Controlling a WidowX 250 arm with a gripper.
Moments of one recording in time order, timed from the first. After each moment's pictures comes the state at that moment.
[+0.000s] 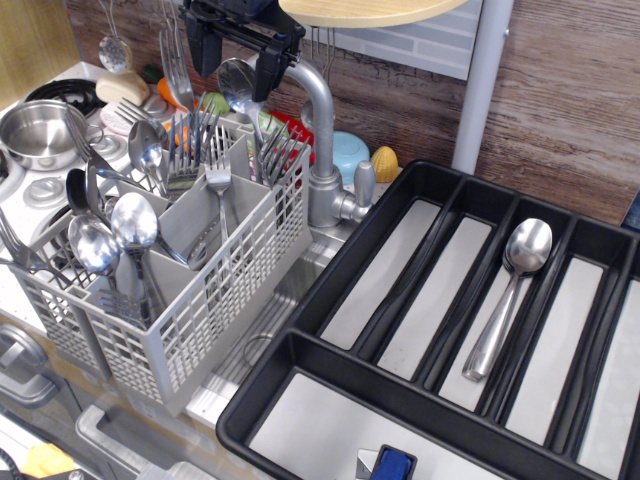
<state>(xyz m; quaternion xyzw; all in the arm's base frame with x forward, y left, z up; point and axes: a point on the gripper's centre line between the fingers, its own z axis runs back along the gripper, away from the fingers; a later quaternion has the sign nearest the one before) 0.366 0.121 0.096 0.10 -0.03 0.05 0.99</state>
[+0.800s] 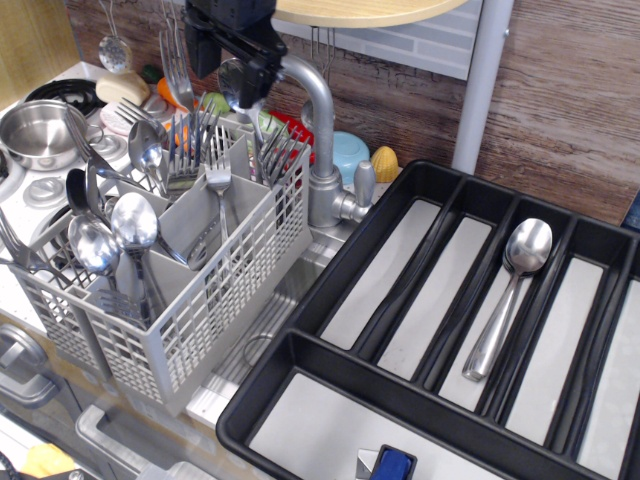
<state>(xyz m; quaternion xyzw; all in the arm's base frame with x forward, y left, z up) 0.382 0.144 0.087 0.12 -0.06 -0.07 0.99</state>
